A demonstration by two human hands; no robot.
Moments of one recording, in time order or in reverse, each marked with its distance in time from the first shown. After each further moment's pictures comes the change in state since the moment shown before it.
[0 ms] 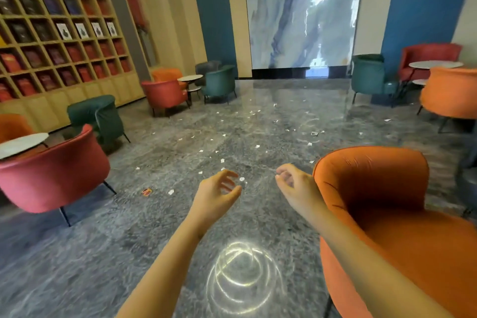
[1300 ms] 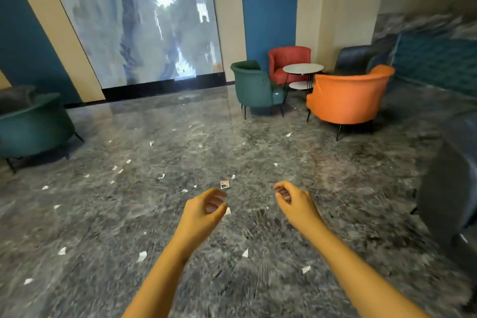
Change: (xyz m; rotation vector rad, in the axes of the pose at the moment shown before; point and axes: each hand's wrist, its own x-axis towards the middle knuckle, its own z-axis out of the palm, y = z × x) left_hand 1.094 -0.148 0.497 -0.244 -0.512 0.248; right_hand 0.929 0.579 -0.018 -0.138 0.323 0.544
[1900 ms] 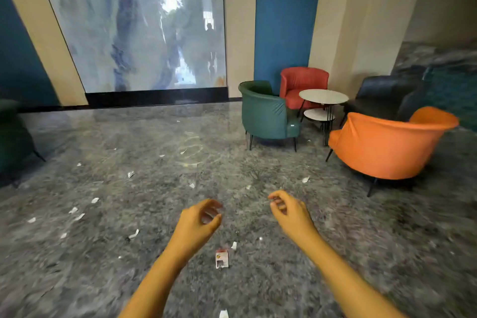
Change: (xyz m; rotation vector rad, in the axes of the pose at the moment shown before) left_hand 0.582 -0.192 -0.040 0.022 0.005 -0.002; right_hand 0.592 -0.010 0.130 -0.041 -0.033 -0.024
